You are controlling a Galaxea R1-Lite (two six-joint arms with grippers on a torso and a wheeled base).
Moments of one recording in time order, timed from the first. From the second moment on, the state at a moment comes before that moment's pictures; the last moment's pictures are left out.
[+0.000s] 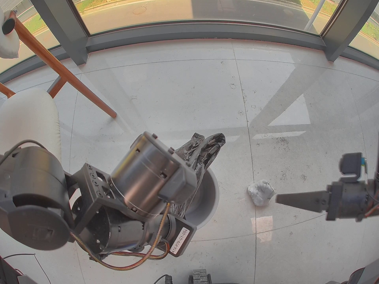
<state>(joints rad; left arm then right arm) -0.97 1.67 -1.12 0.36 0.26 -0.26 0.65 1.22 -0.62 -0.13 0.21 0.60</state>
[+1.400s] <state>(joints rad) -1.00 1.66 -1.06 0.36 0.31 -0.26 0.65 1.79 -1.13 -0.13 0.21 0.65</state>
